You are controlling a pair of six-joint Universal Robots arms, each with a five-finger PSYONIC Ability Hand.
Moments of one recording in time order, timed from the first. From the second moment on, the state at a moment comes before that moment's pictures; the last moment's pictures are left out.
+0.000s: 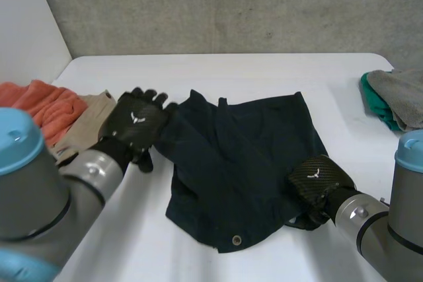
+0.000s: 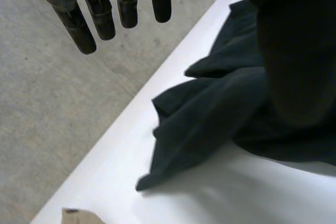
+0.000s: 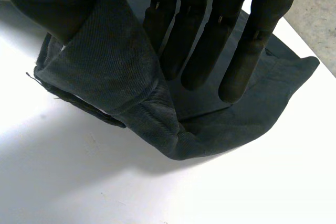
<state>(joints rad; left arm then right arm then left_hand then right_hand) 4.22 -1.77 -1.77 3.39 -1.48 3.66 1.98 -1.37 1.89 0.02 1.44 2.52 0.19 0.20 0.20 0.20 0.04 1.13 1.18 1.19 1.20 0.99</state>
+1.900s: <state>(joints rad) 4.29 -1.62 -1.86 3.01 -1.64 3.38 1.62 -1.37 1.20 0.65 1.23 2.73 0.18 0.20 0.21 0.20 0.04 0.22 0.21 0.20 0.20 0.04</state>
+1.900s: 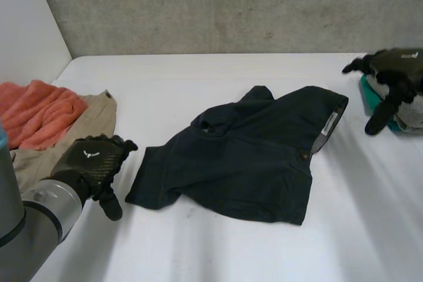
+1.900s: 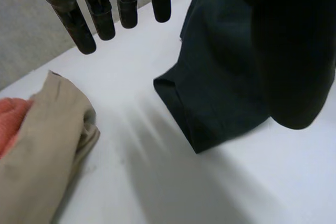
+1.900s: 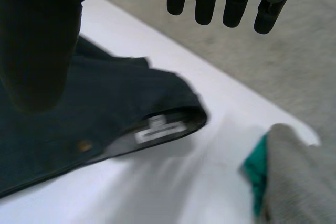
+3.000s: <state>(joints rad) 4.22 -2.01 -1.77 3.39 -1.63 3.63 2.07 -1.21 1.92 -0.30 1.56 2.67 1.16 1.19 1.19 1.19 0.99 1.11 1.17 1.18 1.19 0.98</state>
